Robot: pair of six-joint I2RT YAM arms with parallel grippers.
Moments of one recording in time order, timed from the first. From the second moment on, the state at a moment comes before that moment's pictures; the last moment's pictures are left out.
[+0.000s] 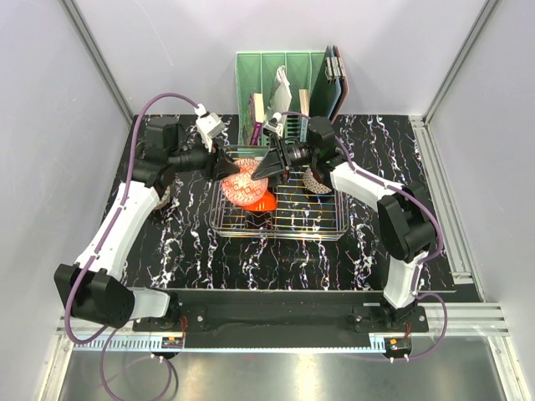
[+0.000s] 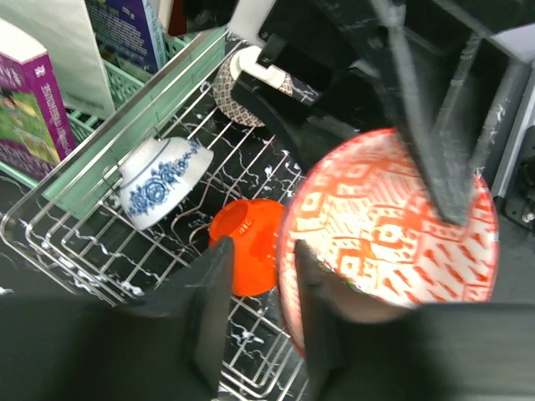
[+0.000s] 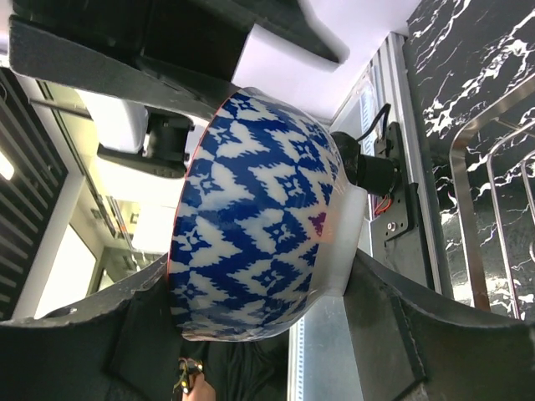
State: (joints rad) left arm -0.22 1.30 1.29 -0.49 0.81 0.22; right arm 0.52 1.89 1.37 0.51 -1.32 1.25
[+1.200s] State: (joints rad) left arm 0.13 1.24 1.17 -0.60 0.58 0.31; right arm 0.43 1.61 1.52 -0.82 -0.35 -0.01
